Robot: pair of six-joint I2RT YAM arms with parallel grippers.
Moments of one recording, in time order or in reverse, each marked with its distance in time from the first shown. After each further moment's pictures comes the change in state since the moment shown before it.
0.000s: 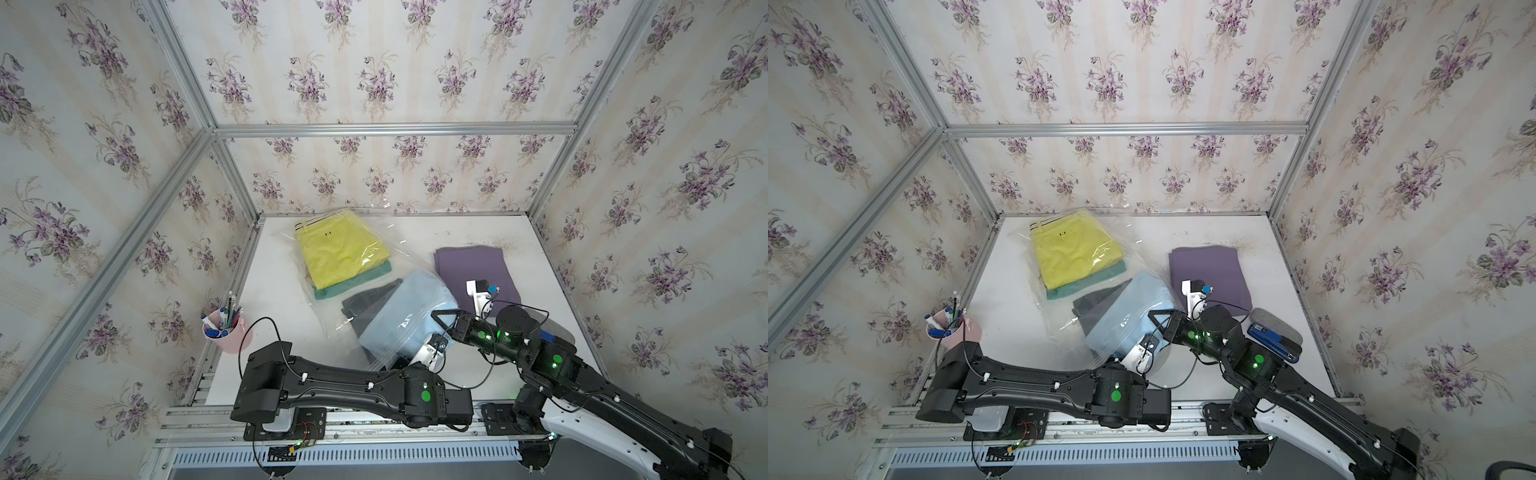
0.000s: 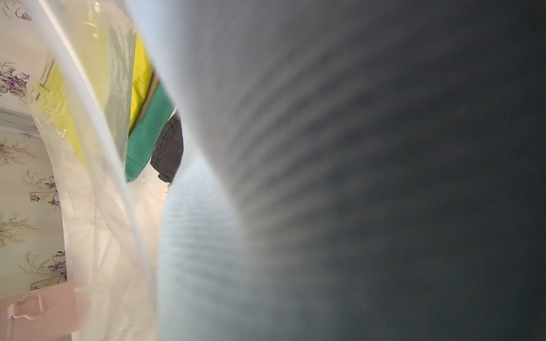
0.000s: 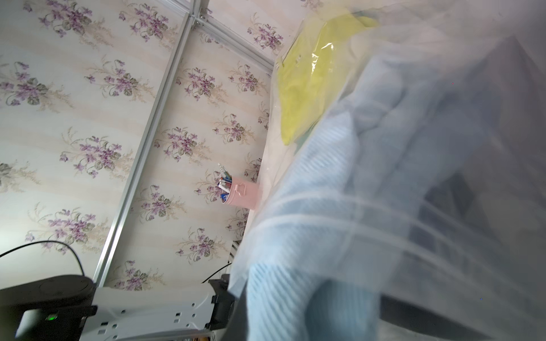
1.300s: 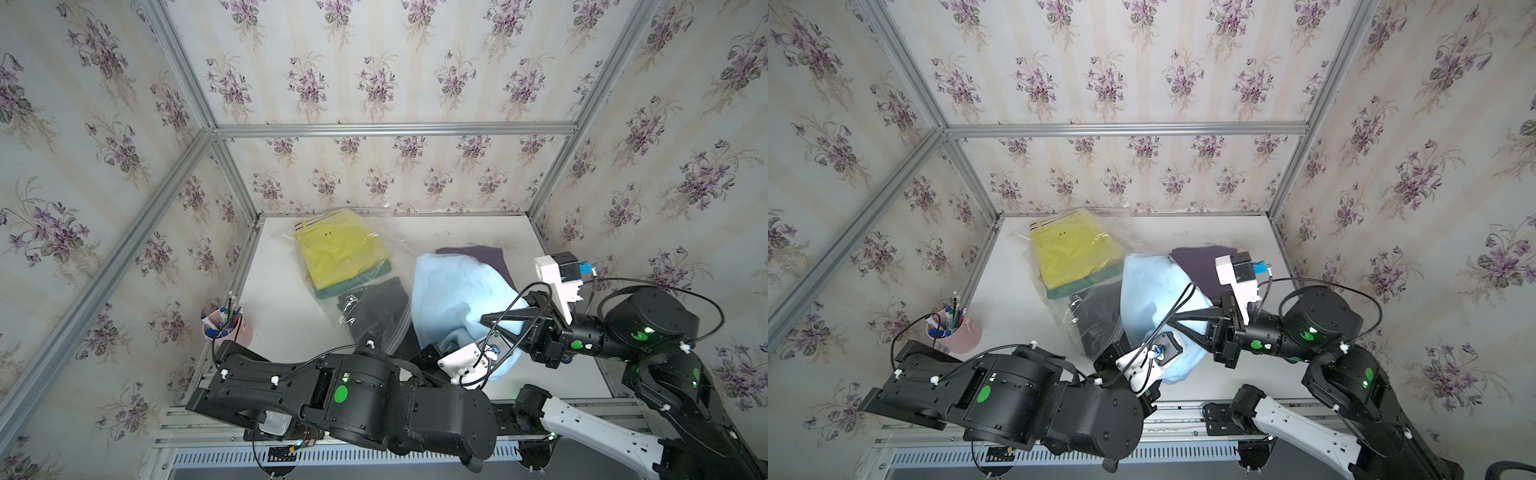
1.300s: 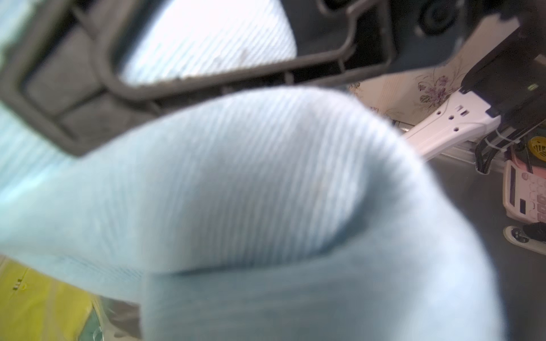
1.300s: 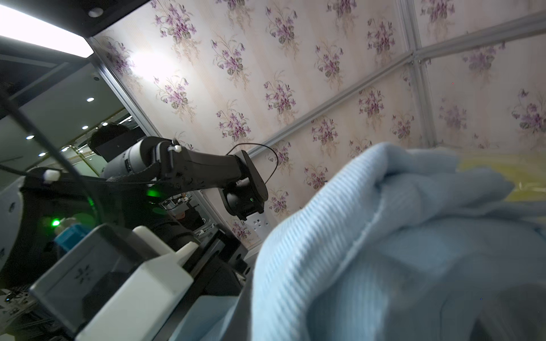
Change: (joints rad) left arm -0.152 -0.048 0.760 0.008 0.026 0.593; right arm -0.004 0.026 0.711 -0.312 -0.405 -0.538
